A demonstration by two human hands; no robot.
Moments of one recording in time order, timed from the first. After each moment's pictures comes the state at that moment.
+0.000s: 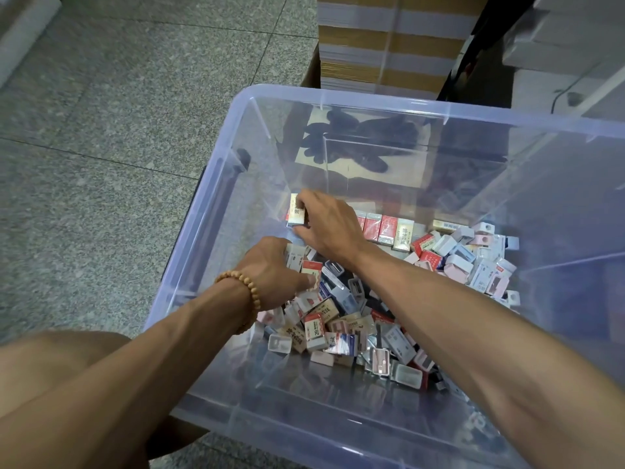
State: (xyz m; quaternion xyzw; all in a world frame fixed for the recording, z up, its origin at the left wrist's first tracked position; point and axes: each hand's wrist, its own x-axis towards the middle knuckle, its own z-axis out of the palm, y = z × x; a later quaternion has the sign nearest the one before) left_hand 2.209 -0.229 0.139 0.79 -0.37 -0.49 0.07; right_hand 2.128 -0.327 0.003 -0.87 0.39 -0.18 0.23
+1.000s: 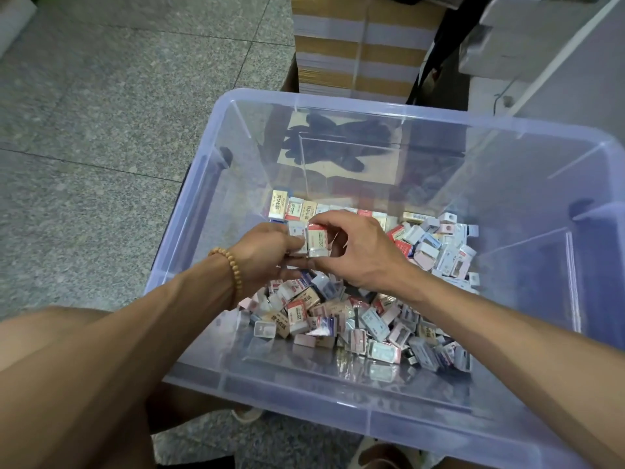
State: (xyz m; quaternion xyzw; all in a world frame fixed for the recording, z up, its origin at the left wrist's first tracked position) left_hand 2.195 -0.235 0.136 0.71 -0.20 -0.62 0.26; right_hand 2.038 -0.279 0.098 -0.78 0.41 -0.16 0.44
